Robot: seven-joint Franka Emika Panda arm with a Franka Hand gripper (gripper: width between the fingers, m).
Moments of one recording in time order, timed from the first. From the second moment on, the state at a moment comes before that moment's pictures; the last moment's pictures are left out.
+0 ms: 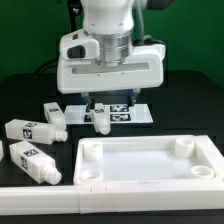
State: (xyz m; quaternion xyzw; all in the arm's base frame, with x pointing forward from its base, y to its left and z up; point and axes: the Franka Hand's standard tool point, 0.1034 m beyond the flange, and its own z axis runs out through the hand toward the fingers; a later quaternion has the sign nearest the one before) arm 0.410 -0.011 0.046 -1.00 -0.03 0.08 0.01
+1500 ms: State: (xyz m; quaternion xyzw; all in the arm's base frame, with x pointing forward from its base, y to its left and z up) arm 0.396 -0.007 0.035 -1.00 -0.07 0.06 0.00
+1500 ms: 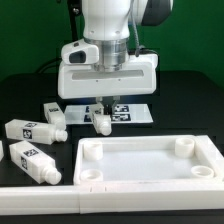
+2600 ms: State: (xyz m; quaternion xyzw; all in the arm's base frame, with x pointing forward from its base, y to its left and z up) arm 0.407 -0.021 0.046 -0.99 -0.11 0.04 0.01
